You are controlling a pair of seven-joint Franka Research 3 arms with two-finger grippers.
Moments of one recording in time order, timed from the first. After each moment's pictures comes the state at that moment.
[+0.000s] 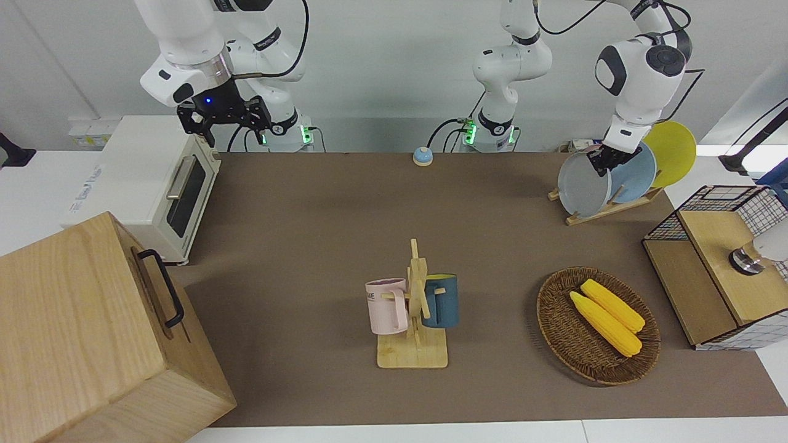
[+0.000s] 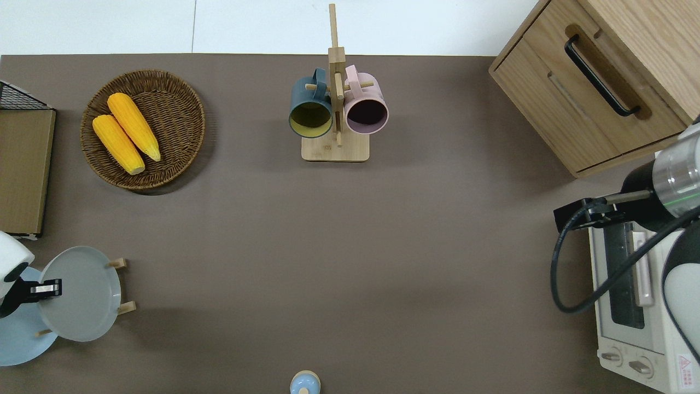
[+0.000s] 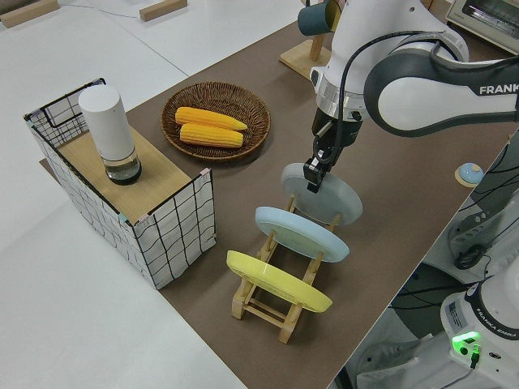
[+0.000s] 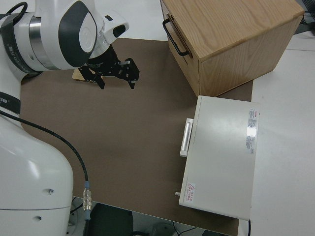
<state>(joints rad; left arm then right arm) 0.15 -0.29 0.08 -2.32 0.22 2.00 0.03 -0.26 0.02 0.38 -1.48 -0.03 1.38 0.04</state>
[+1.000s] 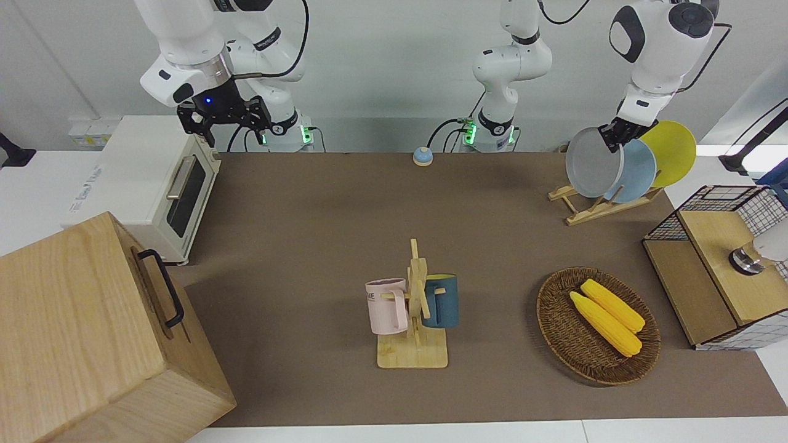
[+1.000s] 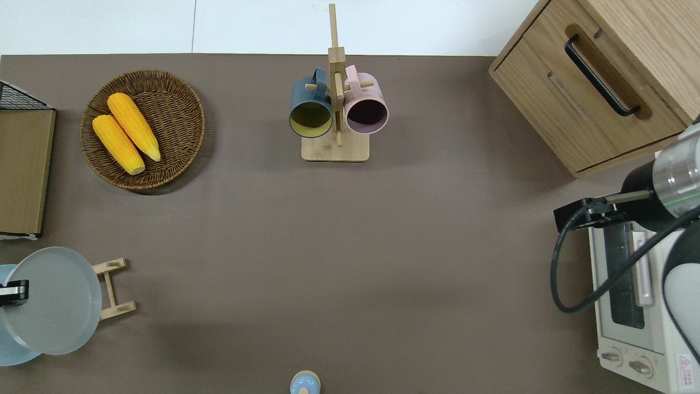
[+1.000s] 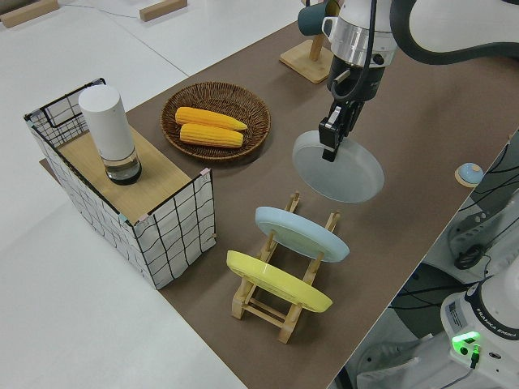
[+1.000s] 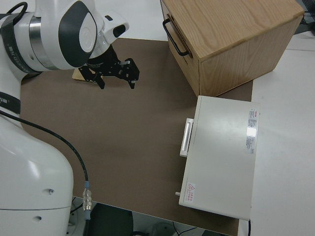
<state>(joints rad) 0.15 -0.31 0.04 -2.11 0.20 1.73 0.04 -0.26 0.02 0.38 -1.48 -0.03 1.38 0.04</state>
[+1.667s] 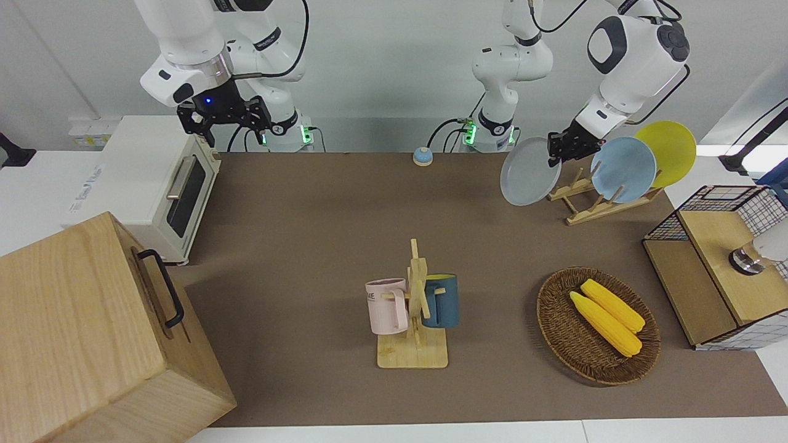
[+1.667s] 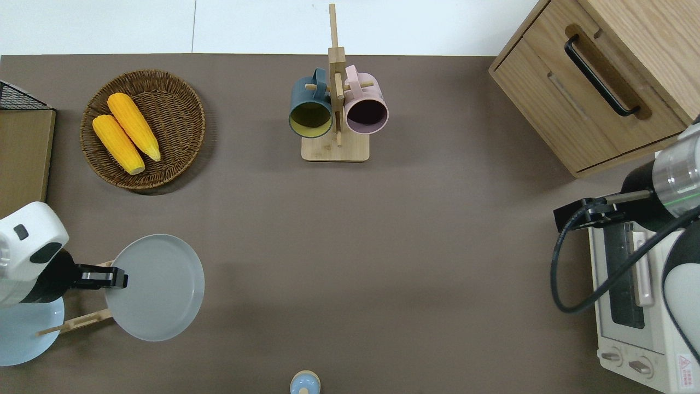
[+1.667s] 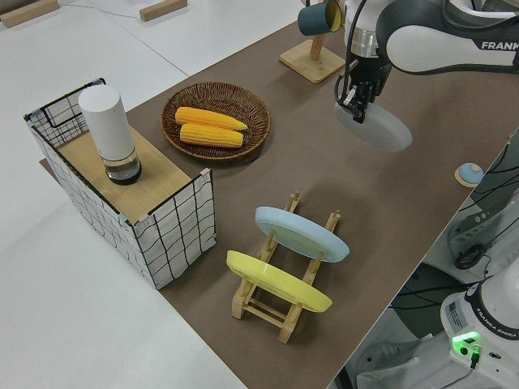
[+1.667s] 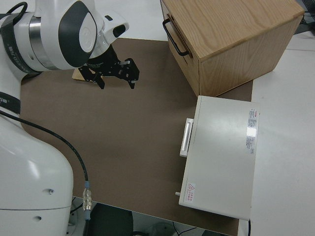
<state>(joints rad) 0.02 -0.25 0.04 -2.12 -0.20 1.73 0.16 -0.26 0.02 0.38 -1.48 -0.03 1.38 0.04</state>
